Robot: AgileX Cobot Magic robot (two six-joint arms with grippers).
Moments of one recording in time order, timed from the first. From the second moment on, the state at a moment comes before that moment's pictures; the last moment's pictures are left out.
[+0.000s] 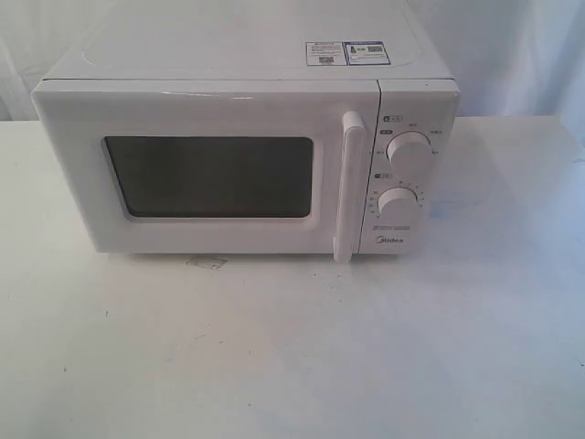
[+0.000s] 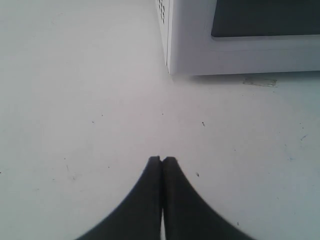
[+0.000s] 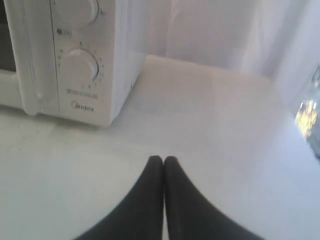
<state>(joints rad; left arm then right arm) -0.11 0.00 0.02 -0.13 0.42 0.08 0.10 0.01 0.00 -0.28 0.28 0.10</state>
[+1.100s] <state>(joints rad) -0.11 0.00 0.02 -0.13 0.42 0.08 0.17 1.16 -0.41 -1.11 -0.84 0.98</state>
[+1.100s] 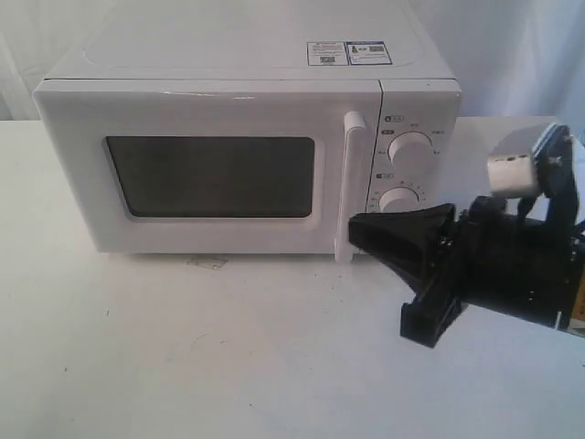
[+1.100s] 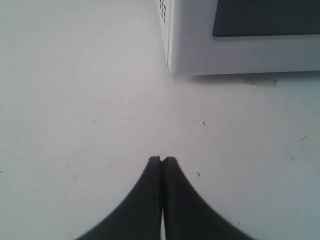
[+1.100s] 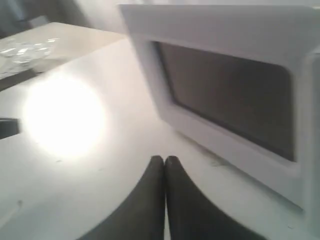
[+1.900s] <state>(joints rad) -0.11 0.00 0.02 -0.13 0.42 0.08 0.07 1.35 -0.52 -1.08 -0.94 0.44</state>
